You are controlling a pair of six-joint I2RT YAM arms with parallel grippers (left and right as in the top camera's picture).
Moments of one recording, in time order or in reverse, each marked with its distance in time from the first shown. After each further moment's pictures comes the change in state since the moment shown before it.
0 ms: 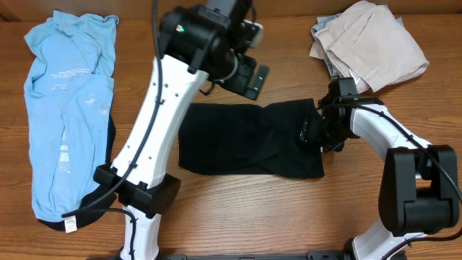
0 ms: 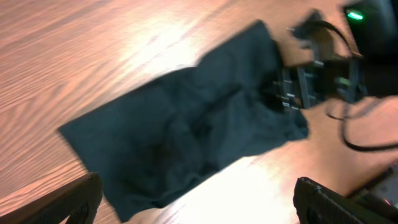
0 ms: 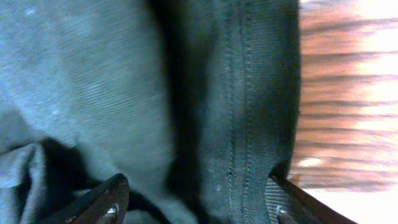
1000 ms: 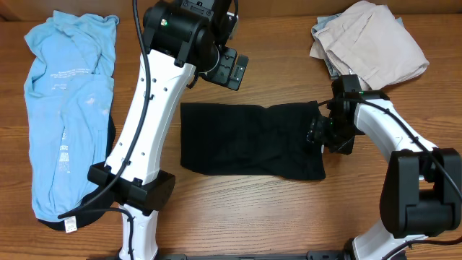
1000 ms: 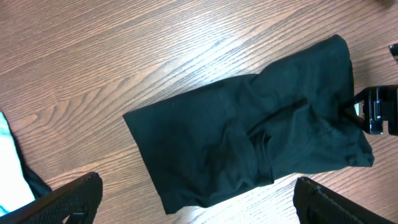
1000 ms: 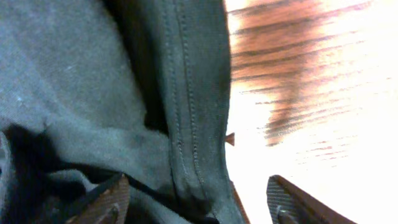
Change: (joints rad) left arm 0.056 0.000 0.000 -0.002 -0.148 -0.003; right arm -0.008 -0.016 0.067 -0.173 0.087 0.043
